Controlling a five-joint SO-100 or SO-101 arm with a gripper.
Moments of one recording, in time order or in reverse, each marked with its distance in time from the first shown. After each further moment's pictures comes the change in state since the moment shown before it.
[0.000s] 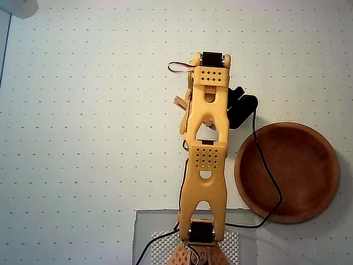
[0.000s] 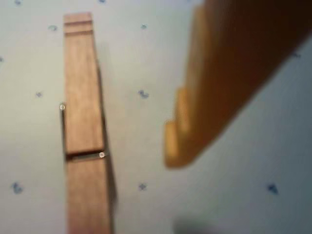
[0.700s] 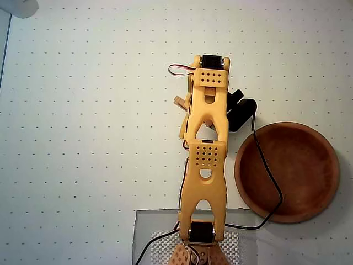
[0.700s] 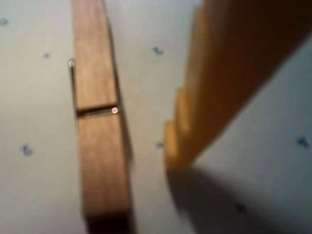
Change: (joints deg) arm 0.0 -2.8 -0.1 0.0 0.0
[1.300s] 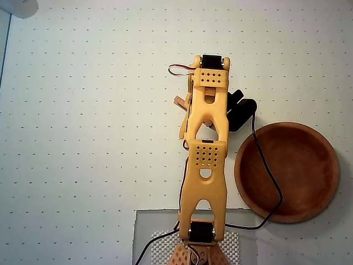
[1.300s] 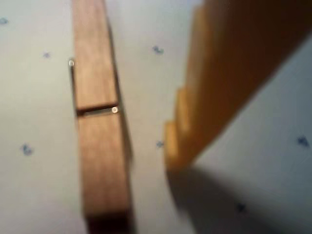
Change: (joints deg) arm 0.0 0.0 0.0 0.0 0.0
